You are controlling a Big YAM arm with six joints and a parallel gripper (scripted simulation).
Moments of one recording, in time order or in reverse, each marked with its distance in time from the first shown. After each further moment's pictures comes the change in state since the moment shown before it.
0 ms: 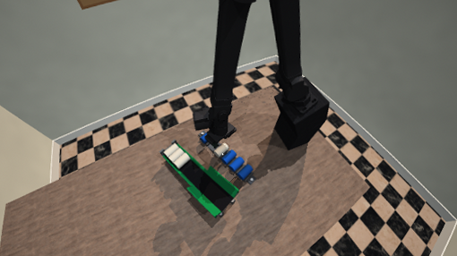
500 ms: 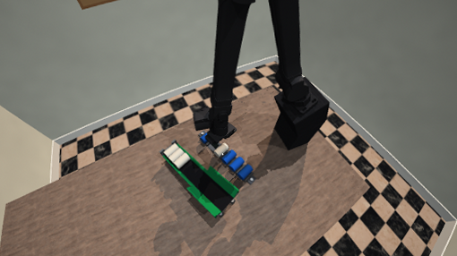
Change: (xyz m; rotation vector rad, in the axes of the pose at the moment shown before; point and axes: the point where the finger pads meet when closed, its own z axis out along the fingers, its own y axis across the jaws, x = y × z) arm 0.001 -0.001 0.001 0.003 0.002 0.000
